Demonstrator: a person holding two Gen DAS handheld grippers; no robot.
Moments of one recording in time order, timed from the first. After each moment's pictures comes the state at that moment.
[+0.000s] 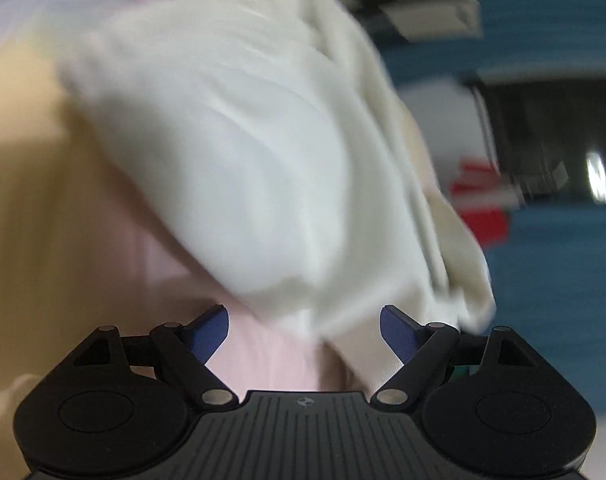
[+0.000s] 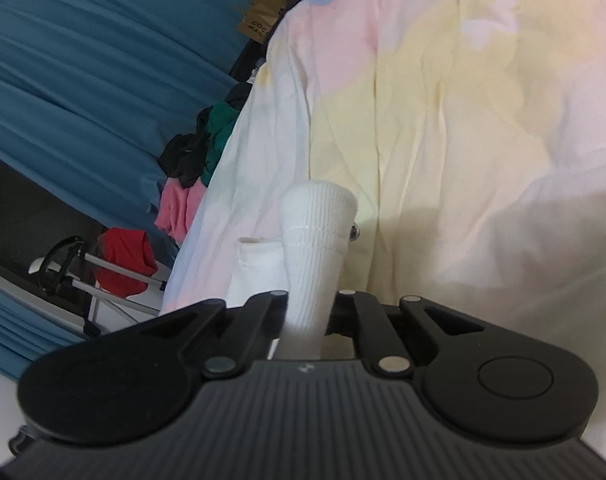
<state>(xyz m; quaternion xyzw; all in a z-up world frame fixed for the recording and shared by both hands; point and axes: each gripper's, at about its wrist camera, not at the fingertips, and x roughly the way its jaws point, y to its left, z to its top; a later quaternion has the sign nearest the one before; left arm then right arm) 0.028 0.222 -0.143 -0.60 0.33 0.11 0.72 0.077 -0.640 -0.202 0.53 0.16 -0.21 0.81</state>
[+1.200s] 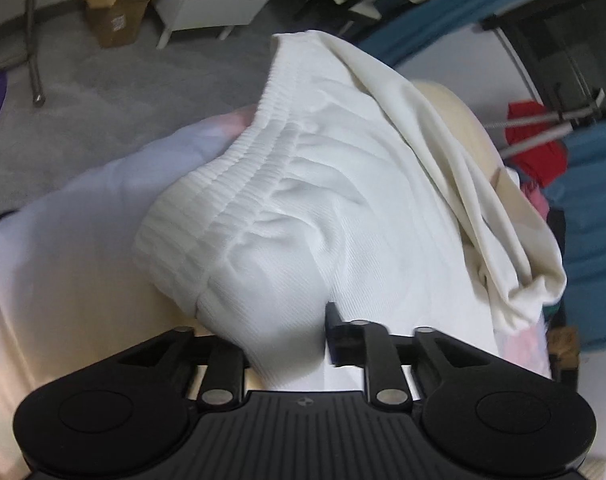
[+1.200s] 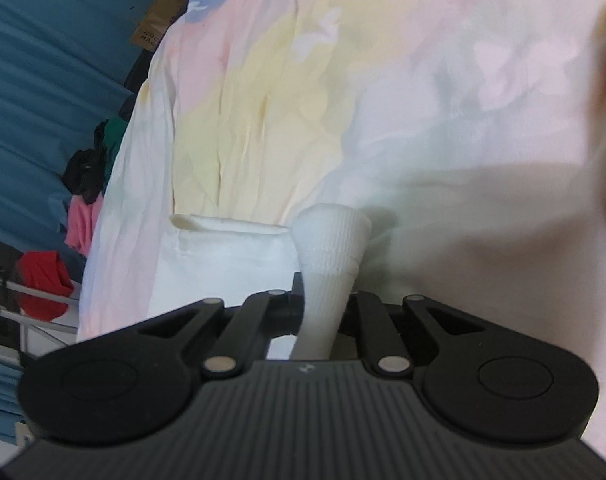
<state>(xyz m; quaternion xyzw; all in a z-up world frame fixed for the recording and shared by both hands) -0.023 0.337 -0.086 -0.42 0.46 0.09 0.78 0.010 -0.637 -0.213 0.54 0.22 -0.33 0.74</state>
